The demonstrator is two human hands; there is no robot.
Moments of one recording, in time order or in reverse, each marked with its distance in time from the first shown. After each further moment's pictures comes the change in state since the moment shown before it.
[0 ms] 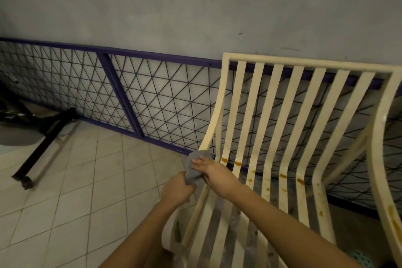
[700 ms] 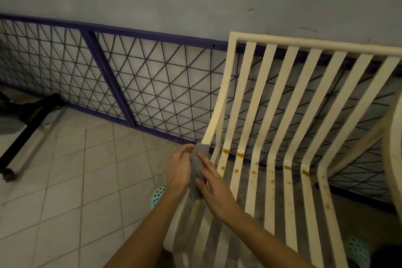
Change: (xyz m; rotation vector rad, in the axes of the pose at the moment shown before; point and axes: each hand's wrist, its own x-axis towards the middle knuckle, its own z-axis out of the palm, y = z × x) left_hand 0.042 0.009 0.000 -0.642 0.303 0.173; right_hand -0.019 -0.028 0.043 0.482 0.226 0.181
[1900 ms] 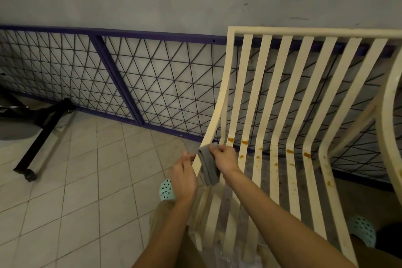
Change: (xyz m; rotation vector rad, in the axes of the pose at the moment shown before) left_hand -0.069 -0.025 -0.015 0.067 0.243 -0.012; right_hand 0.022 -0.030 0.002 0.392 0.347 0.604
